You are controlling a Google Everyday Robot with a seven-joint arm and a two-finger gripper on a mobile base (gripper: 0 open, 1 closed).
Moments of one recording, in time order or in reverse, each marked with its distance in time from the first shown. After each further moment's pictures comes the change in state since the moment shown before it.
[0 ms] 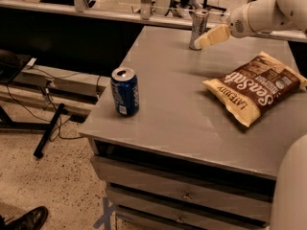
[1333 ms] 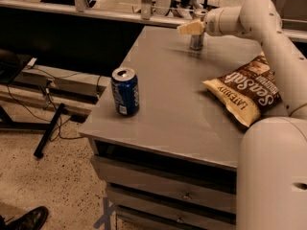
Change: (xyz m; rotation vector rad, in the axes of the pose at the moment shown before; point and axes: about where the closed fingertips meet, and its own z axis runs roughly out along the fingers) arm -0.040 -0.044 0.098 0.115 -0.217 0.078
